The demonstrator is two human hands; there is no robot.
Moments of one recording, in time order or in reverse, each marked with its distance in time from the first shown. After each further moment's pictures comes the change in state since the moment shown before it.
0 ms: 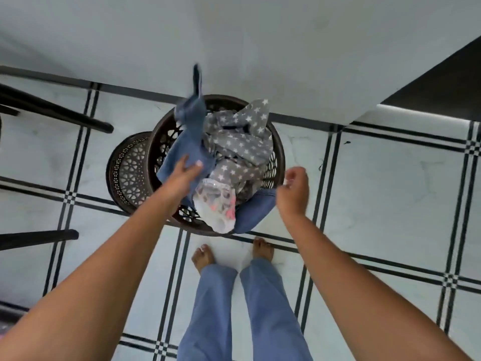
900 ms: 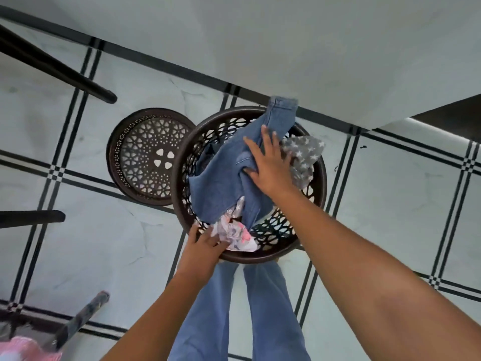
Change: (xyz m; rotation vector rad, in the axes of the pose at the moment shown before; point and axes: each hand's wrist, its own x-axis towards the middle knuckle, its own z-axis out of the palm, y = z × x) left_hand -0.054 -0.192 -0.063 1.475 -0.152 0.510; right_hand -0.008 -0.056 0.153 -0.917 -0.424 -0.587
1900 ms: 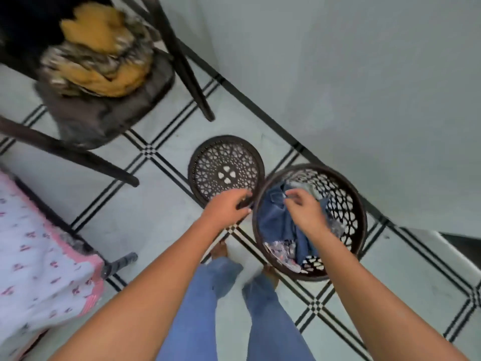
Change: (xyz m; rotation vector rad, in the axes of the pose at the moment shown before) left_hand -0.083 -0.103 -0.202 -0.821 0.322 -0.400; right_hand -0.054 -0.148 -0.129 0.550 -0.216 0.142
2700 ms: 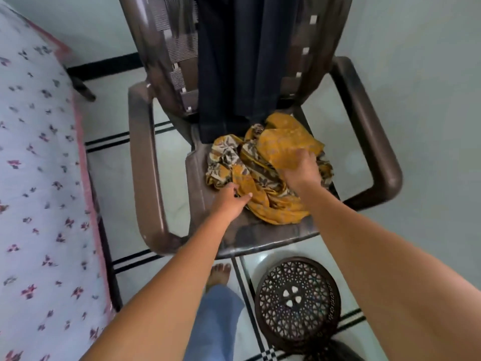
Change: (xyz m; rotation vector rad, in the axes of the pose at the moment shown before) left_hand 0.140 -0.401 -0.398 -0.845 0.442 -0.646; right_hand 0.272 -0.577 0.381 -0.660 -0.006 -0.428
